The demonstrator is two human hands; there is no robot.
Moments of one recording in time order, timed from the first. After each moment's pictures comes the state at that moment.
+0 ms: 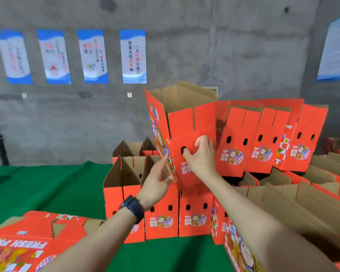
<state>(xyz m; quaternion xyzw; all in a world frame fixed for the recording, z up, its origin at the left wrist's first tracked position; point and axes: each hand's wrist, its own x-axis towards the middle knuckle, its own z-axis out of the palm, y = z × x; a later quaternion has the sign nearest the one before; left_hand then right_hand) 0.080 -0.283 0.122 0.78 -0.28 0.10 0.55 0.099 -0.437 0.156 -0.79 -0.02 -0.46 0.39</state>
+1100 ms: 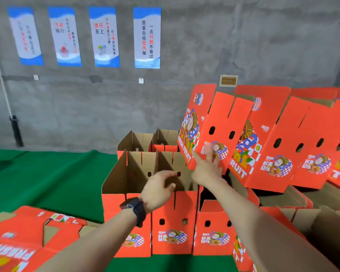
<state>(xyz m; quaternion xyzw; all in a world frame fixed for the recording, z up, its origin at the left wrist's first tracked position) 0.216 -0.264 0.074 0.90 -0.22 0.11 0.37 0.254 -0.437 0.097 -0.98 0.08 -0.11 0.15</state>
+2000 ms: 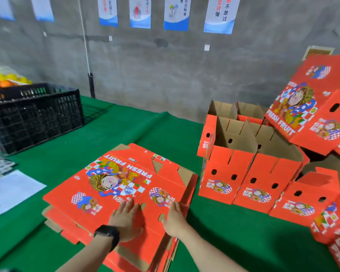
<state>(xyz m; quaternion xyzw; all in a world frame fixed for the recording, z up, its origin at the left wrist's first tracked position) 0.037 0.092 -0.117 0.98 0.07 -0.13 0.10 0.086 -0.078 -0.117 -0.94 -0.07 0.21 0.26</state>
